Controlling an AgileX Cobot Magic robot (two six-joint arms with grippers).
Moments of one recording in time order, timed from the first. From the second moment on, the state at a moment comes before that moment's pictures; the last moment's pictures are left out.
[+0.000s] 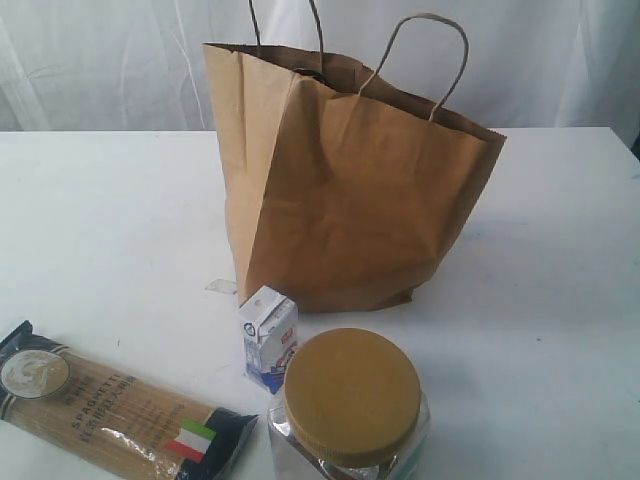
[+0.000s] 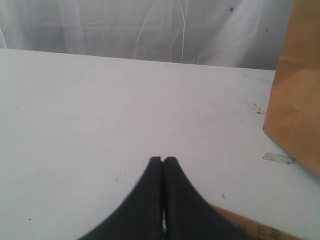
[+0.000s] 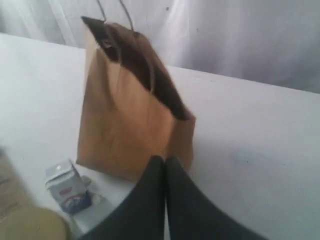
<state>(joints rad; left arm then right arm) -0.19 0.01 0.02 0.49 0.24 -0.63 0.06 0.67 -0.80 0.64 0.75 -0.64</state>
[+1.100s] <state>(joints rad) -0.19 0.01 0.02 0.49 0.24 -0.63 0.54 1.30 -0.51 0.42 0.71 -0.65</state>
